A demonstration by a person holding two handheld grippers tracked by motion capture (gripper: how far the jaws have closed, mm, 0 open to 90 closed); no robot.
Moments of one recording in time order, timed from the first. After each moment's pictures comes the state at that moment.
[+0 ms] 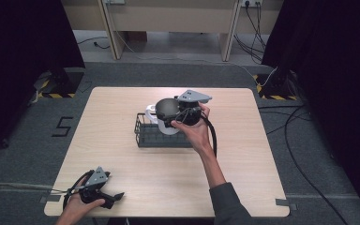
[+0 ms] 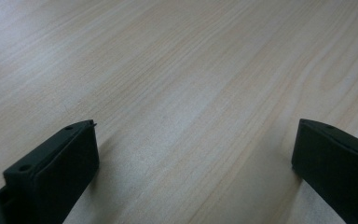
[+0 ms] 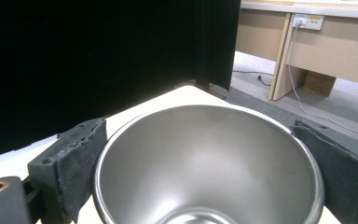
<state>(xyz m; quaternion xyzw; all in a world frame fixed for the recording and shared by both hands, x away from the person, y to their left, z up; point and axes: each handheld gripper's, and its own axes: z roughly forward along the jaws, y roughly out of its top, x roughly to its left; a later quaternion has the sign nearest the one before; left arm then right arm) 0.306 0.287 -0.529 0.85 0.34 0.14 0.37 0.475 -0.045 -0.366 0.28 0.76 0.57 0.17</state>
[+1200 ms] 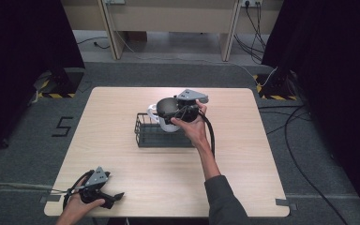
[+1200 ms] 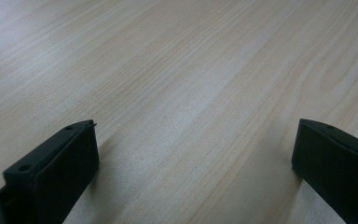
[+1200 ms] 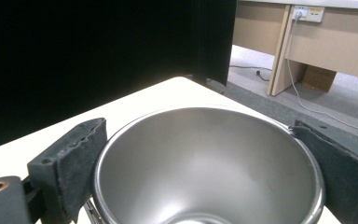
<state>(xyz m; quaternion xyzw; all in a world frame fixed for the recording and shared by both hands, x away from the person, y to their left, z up) 0.306 0.287 -0.529 0.85 0.34 0.14 0.37 0.509 -0.041 -0.396 0.28 0.76 0.56 0.17</state>
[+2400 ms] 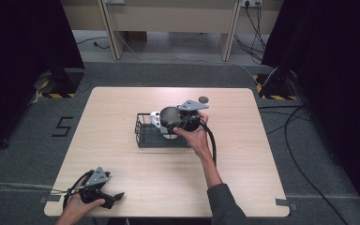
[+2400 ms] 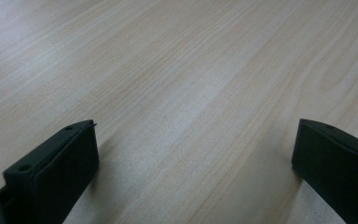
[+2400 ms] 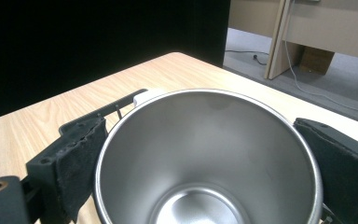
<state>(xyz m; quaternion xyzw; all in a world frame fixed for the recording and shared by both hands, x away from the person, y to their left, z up) 0.306 0.287 -0.529 0.85 0.34 0.14 0.37 0.498 -0.049 -0.430 0.29 0.77 0.54 0.17</state>
